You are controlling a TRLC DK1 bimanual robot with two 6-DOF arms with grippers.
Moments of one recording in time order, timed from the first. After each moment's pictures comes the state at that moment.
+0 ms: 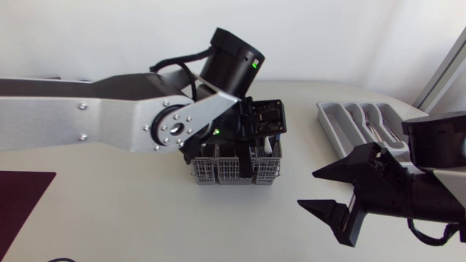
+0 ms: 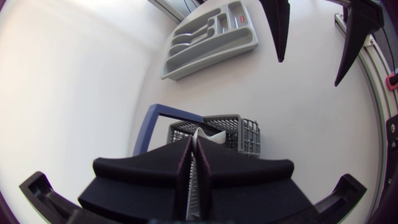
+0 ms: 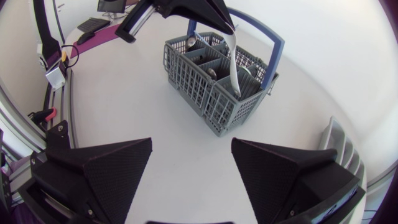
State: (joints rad) left arm -0.87 1.68 1.25 -0.21 -0.09 0.87; right arm 0.34 0.83 0.53 -0.48 -0.40 -0.44
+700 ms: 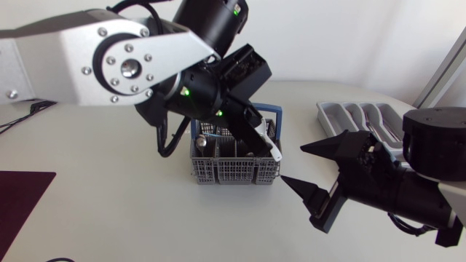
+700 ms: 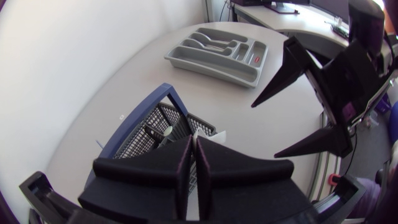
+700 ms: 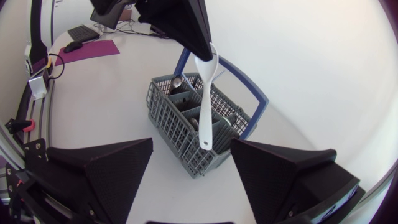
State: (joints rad) left arm -0.83 1.61 1.39 -0.53 0.04 0.24; right arm 0.56 0.82 0.51 -0.17 -0.14 -0.39
